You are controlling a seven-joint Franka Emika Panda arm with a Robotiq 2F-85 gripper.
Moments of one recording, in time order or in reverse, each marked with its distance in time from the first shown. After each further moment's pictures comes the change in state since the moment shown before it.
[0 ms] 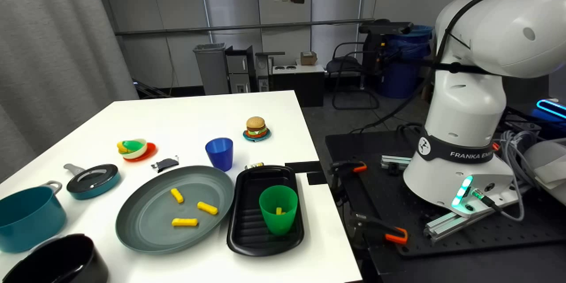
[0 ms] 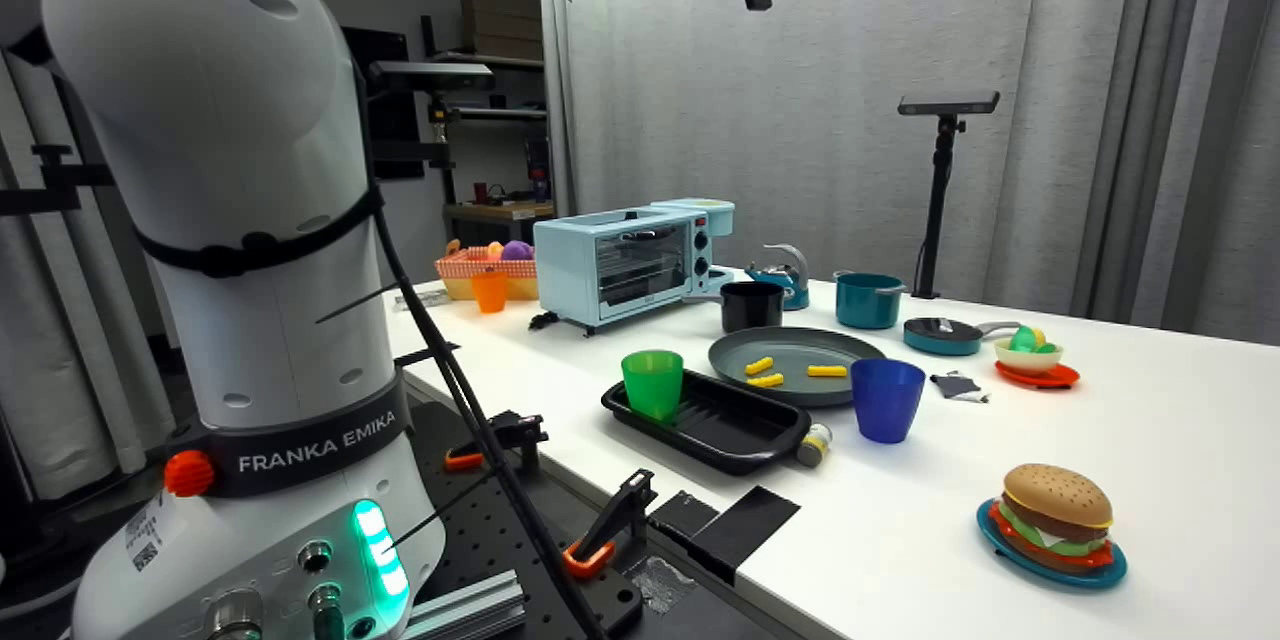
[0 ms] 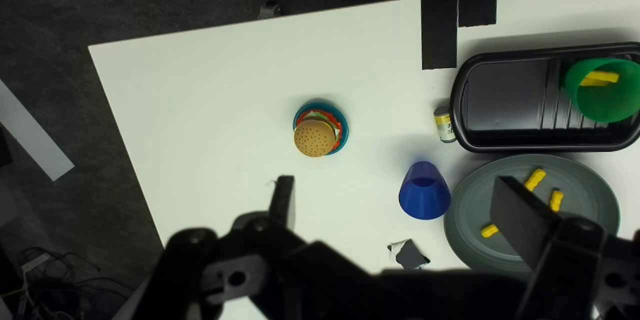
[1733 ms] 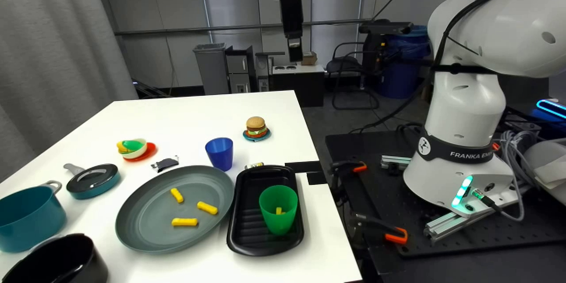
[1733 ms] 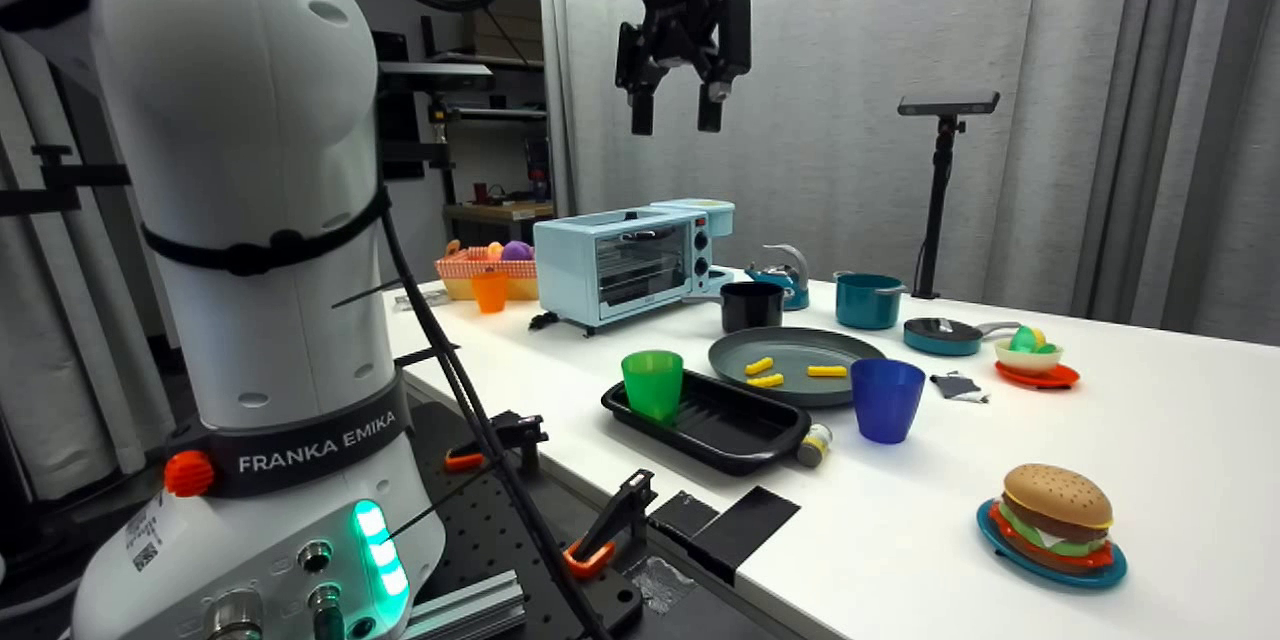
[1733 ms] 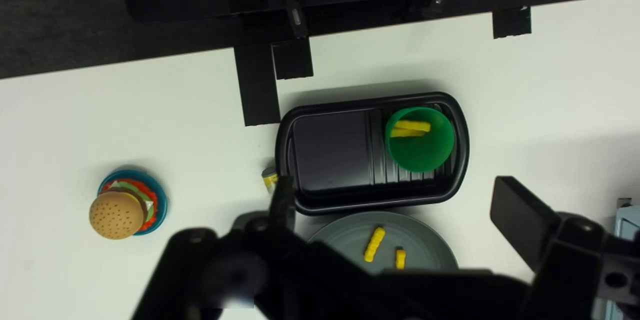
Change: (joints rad) arm 0.166 0.155 0.093 -0.083 0.306 0.000 0.160
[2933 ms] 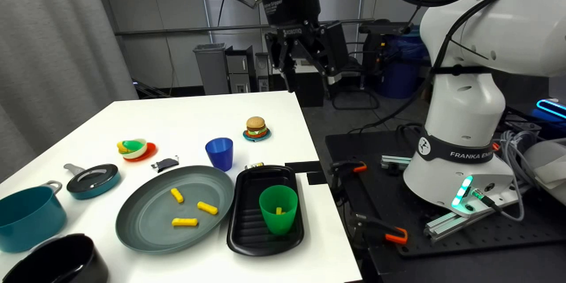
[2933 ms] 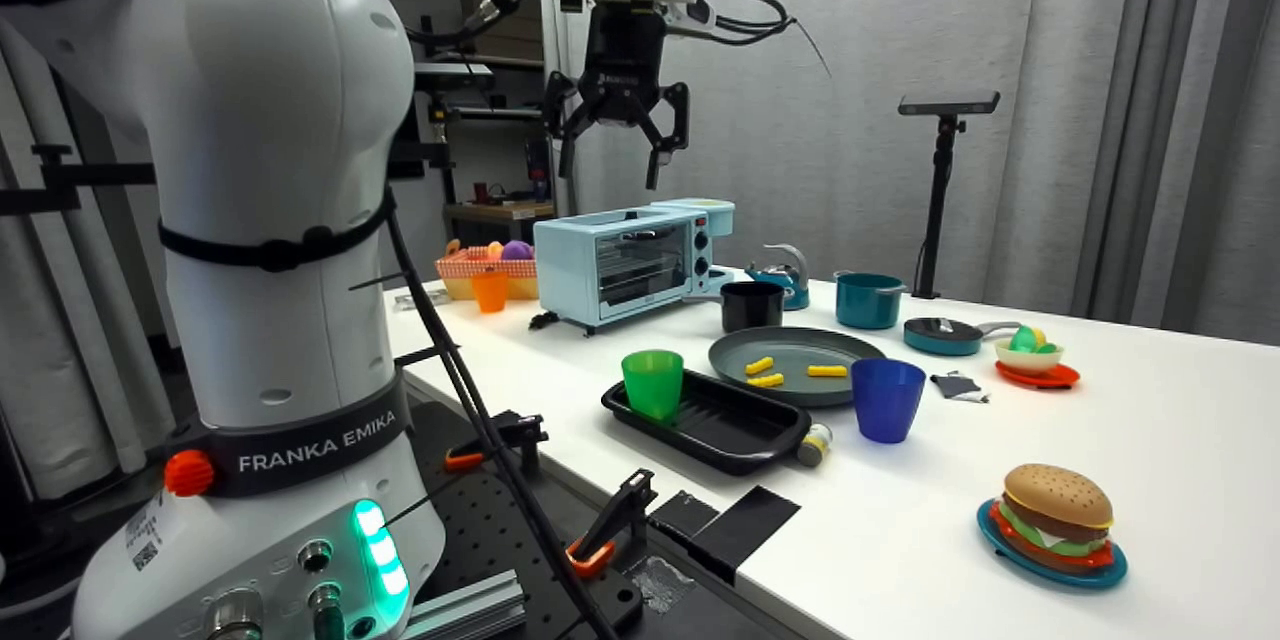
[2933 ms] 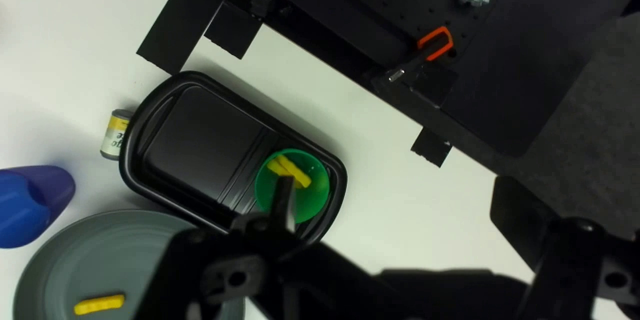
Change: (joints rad) arm 0.201 0.094 0.014 -0.039 0.040 0.004 -0.512
